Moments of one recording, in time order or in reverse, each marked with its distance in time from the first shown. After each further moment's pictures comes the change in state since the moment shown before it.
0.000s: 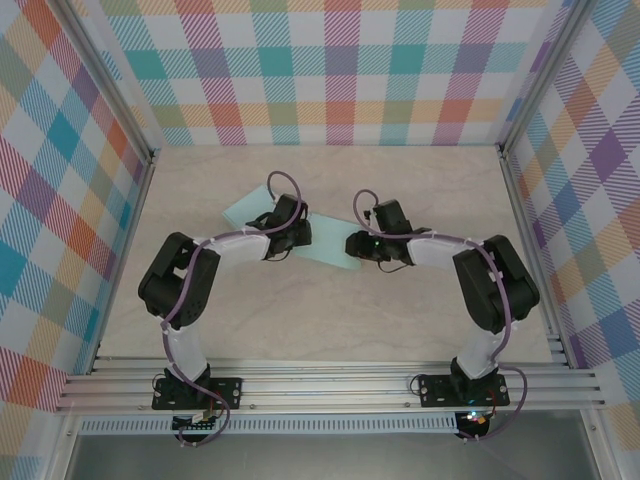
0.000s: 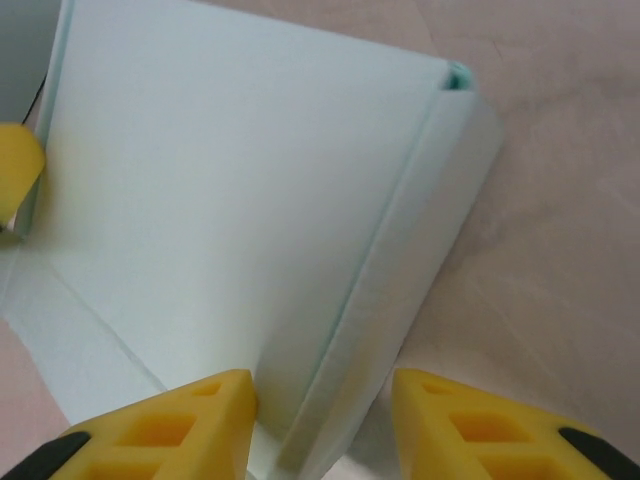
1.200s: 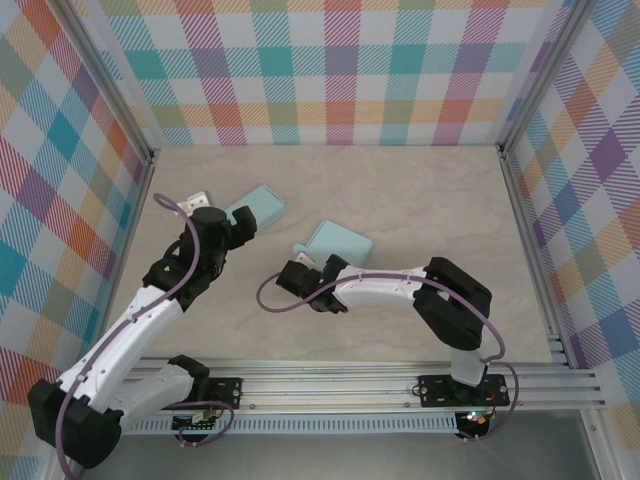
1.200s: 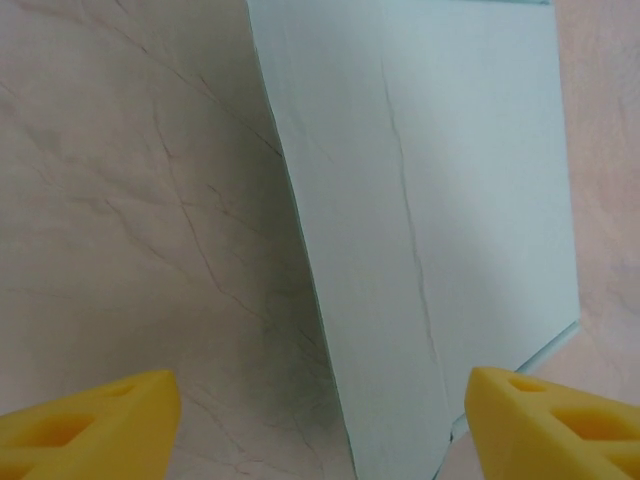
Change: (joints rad) left arm 0.109 -0.919 -0.253 -0.356 -0.341 -0.091; right arm 0.640 0.146 0.312 -0.534 0.998 -0.499
